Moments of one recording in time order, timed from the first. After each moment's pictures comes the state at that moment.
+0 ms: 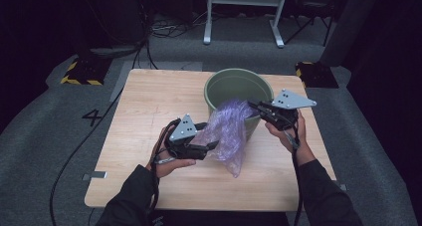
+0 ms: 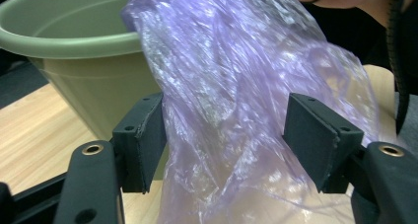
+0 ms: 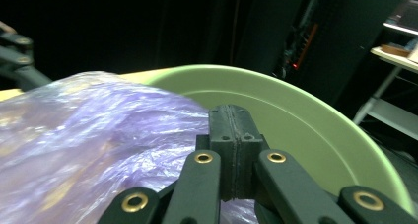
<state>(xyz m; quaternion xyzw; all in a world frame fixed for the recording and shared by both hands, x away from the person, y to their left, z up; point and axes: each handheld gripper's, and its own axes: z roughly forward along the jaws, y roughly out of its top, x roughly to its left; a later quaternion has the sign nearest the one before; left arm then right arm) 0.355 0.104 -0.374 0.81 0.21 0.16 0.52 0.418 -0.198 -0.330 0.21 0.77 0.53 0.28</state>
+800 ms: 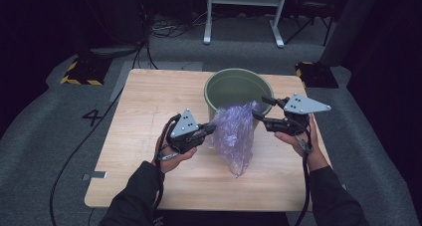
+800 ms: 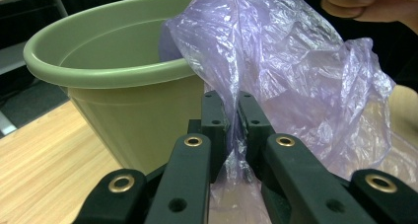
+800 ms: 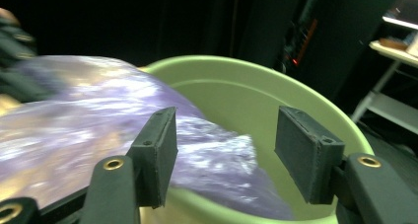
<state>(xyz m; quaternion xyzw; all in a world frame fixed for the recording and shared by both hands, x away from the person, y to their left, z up) 0.365 0.101 -0.369 0.79 0.22 0.19 0.54 0.398 -0.221 -0.325 0.19 0.77 0.54 0.26</state>
